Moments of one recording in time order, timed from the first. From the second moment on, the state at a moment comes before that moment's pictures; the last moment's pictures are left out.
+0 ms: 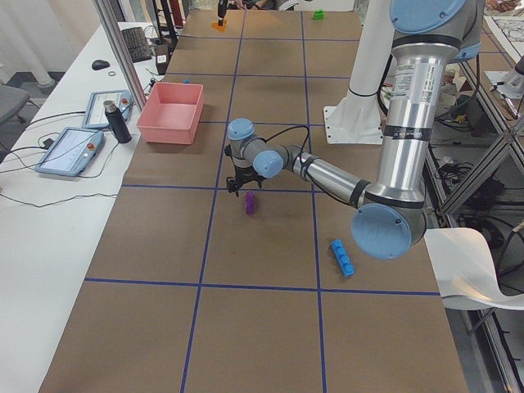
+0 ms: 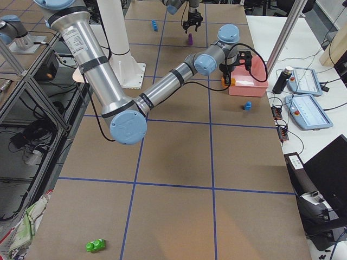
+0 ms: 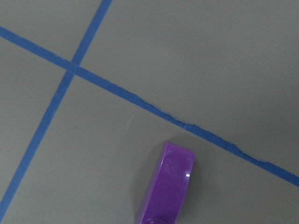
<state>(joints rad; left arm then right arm) -0.88 -1.69 -1.80 -1.79 -2.17 0.26 1.18 -1.05 1.74 -1.46 2.33 0.86</state>
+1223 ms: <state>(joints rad) -0.84 -1.74 -1.69 -1.79 -2.16 0.27 1.02 -0.61 1.33 -1.44 2.15 0.99</state>
